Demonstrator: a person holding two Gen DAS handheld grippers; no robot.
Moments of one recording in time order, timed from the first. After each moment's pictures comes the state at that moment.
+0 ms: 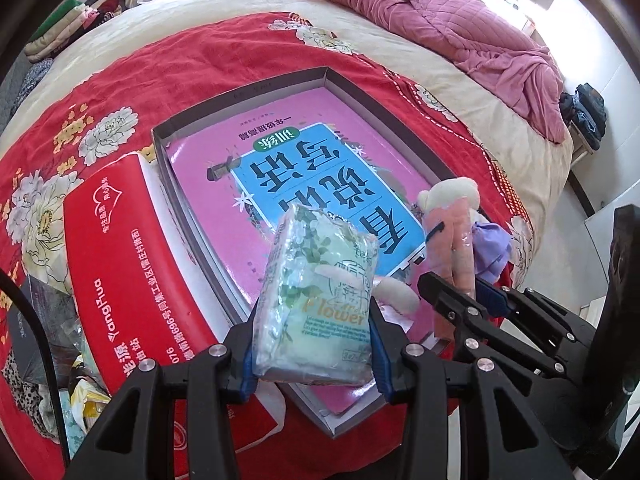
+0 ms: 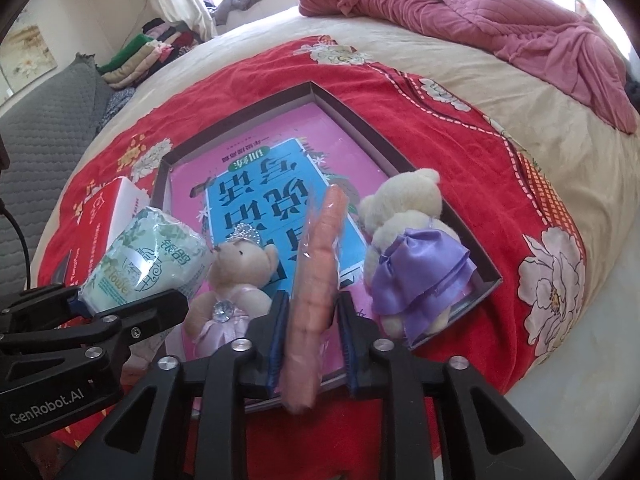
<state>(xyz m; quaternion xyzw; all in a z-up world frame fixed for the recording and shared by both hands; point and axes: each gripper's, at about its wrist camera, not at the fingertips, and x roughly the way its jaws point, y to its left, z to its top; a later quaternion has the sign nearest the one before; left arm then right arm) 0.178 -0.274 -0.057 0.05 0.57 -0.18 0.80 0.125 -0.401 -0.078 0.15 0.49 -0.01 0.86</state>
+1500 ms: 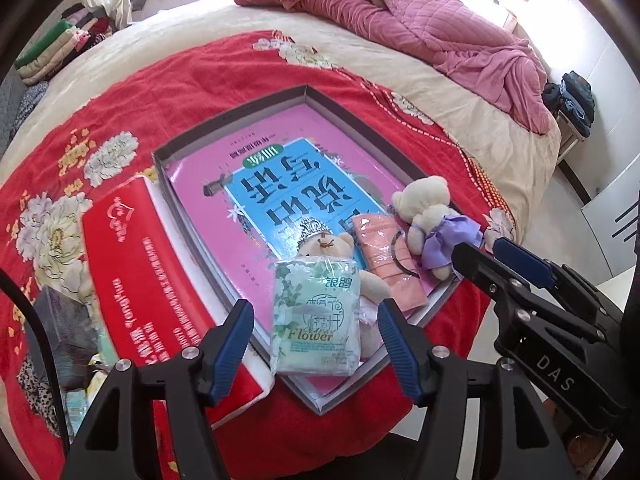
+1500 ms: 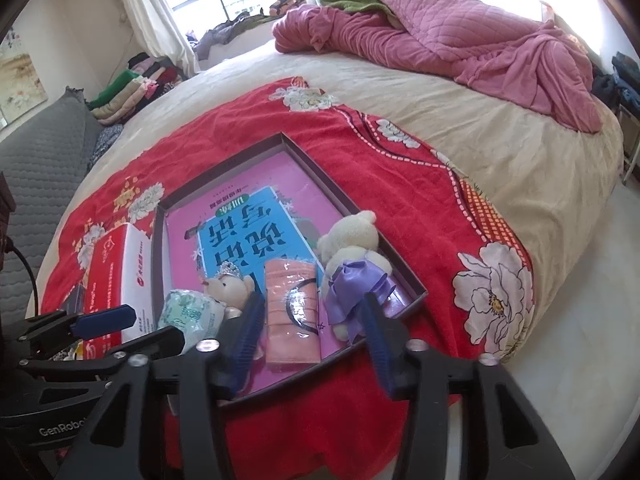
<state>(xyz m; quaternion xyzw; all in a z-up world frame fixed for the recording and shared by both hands) 0.155 -0.277 -0.028 0.07 0.55 -0.19 0.81 0.091 -0.422 -0.028 0.15 0.44 -0.06 0.88</state>
